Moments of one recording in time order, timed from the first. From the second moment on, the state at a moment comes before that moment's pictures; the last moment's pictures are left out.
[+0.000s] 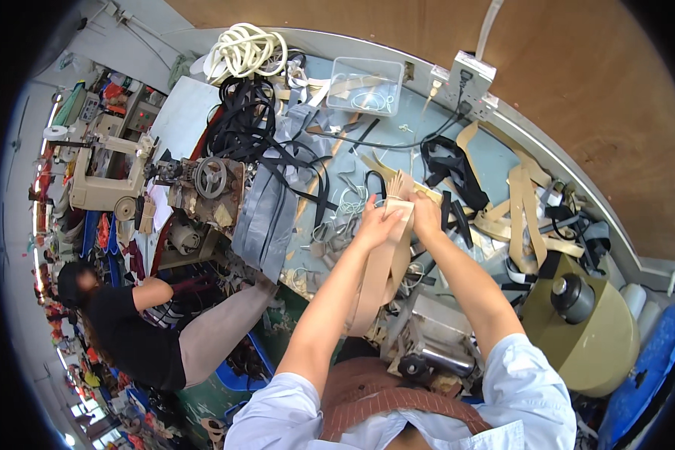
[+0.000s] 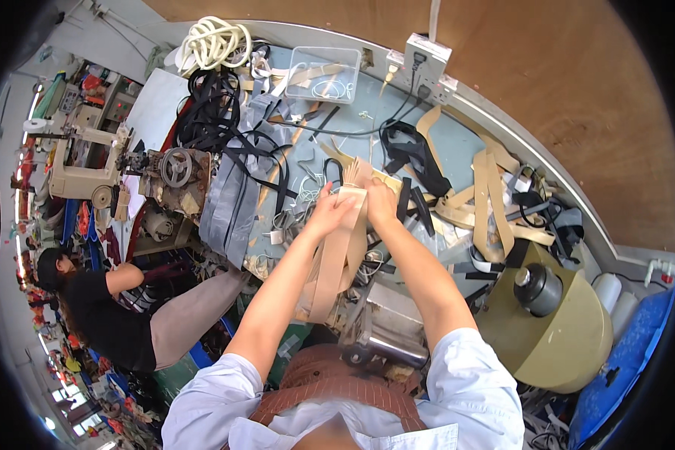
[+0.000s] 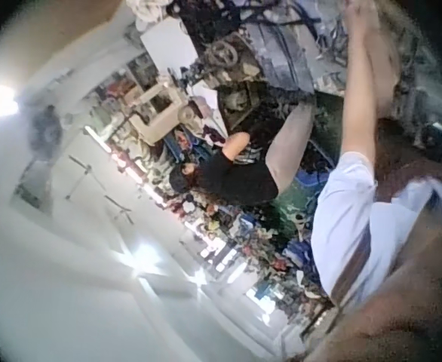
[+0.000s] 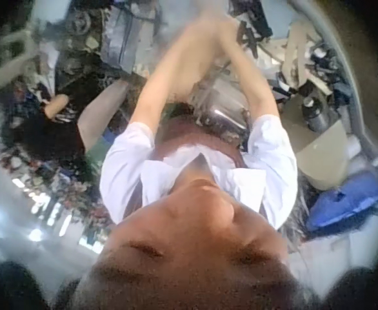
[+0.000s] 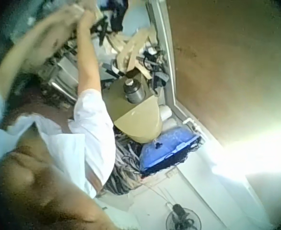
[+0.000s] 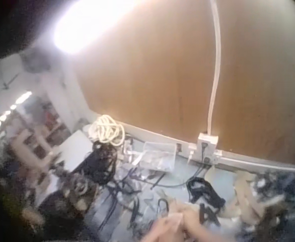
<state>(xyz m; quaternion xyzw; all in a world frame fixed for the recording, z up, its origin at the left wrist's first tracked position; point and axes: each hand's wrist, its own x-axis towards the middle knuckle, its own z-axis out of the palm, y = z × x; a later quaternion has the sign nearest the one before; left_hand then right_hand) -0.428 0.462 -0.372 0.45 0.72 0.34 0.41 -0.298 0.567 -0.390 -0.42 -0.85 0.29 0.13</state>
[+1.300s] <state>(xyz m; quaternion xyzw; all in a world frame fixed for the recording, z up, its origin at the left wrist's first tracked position) -0.598 0.338 -0.385 0.27 0.93 0.20 0.14 -0.200 0.493 -0.242 -0.39 -0.73 0.56 -0.03</state>
